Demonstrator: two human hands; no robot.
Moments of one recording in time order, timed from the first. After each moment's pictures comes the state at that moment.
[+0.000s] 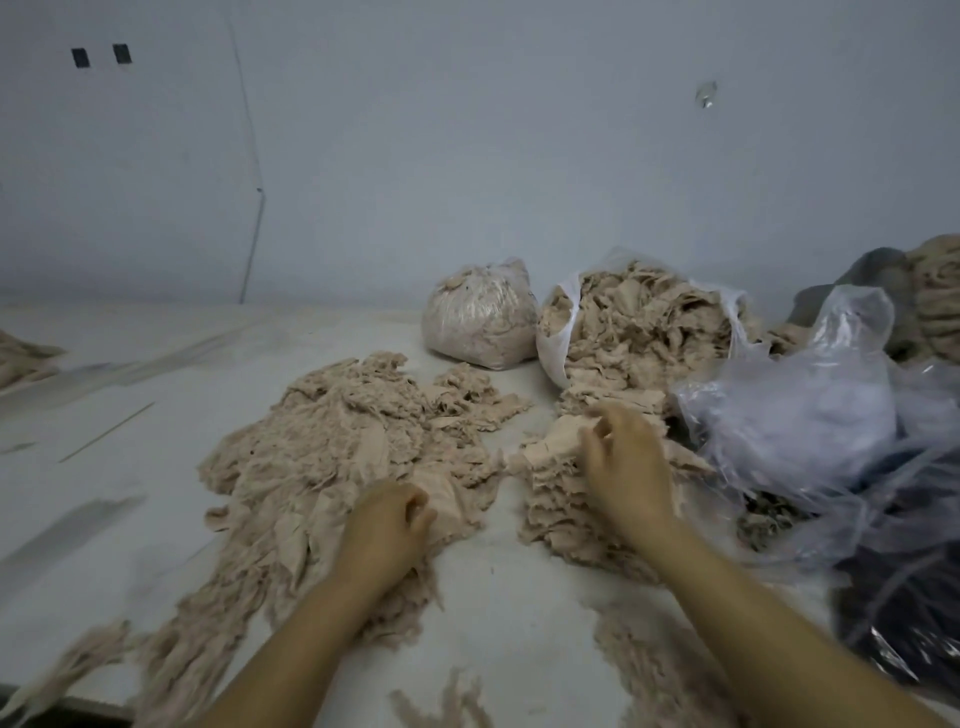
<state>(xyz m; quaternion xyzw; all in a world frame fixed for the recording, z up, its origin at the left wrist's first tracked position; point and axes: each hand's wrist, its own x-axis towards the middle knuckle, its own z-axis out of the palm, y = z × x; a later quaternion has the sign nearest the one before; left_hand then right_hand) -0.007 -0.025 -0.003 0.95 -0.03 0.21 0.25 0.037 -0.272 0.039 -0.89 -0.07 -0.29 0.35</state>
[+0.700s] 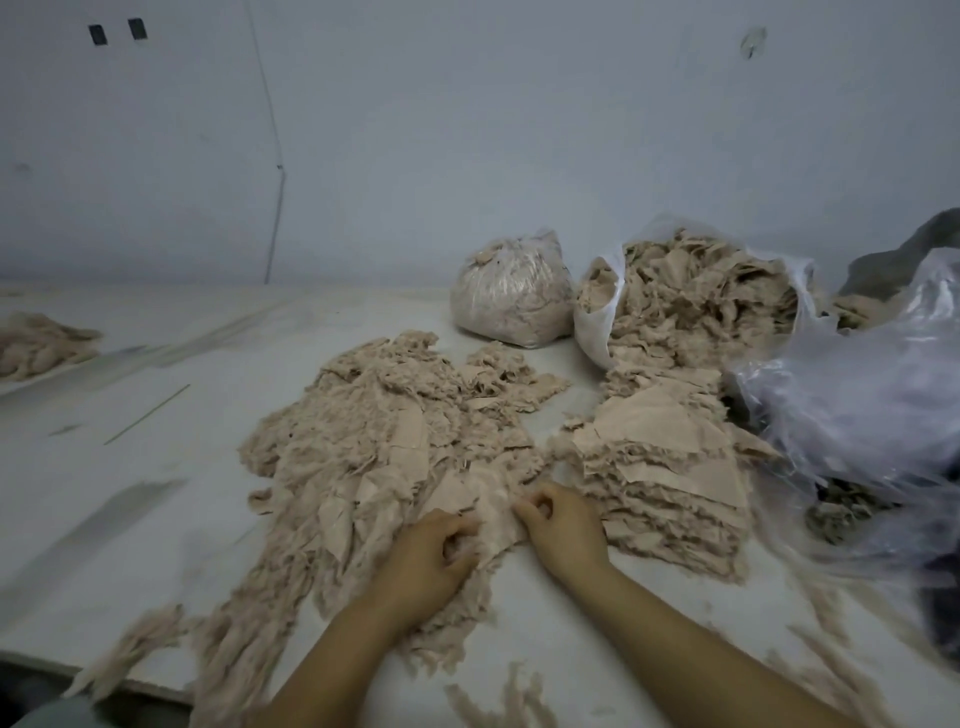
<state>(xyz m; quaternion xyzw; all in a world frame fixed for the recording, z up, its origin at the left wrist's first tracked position) -0.014 -0.003 -0.047 0.94 -0.08 0.11 0.32 0.031 -0.175 -0.037 -0.91 -0.08 -0.06 0.41</state>
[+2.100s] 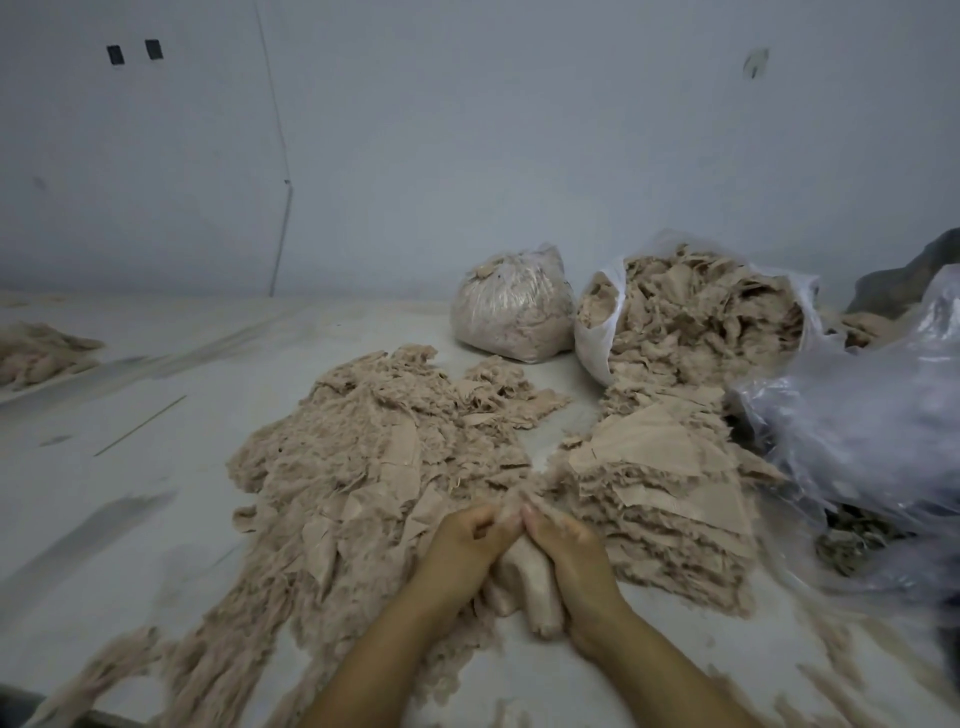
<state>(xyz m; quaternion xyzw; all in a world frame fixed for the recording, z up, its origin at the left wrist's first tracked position) -0.007 -0.061 -0.011 0.76 -0.03 0.04 0.65 0.011 -0.183 -0.033 -0.57 -0.07 0.05 0.82</state>
